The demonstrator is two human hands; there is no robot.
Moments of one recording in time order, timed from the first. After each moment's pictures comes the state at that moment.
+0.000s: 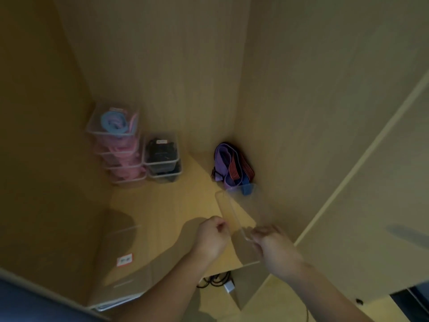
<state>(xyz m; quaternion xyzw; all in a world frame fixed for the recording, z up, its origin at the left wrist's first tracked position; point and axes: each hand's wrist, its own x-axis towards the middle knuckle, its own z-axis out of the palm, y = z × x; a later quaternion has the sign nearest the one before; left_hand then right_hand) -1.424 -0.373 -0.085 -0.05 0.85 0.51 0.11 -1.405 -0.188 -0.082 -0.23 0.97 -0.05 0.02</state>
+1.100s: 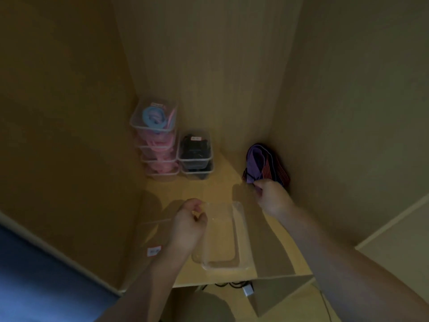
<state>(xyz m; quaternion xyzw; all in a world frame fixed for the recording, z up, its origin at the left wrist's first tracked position) -1.429 -0.478 -0.067 -0.15 0.86 0.48 -0.08 -1.543 -0.261 -0.058 -0.11 0.96 -0.23 0.06</state>
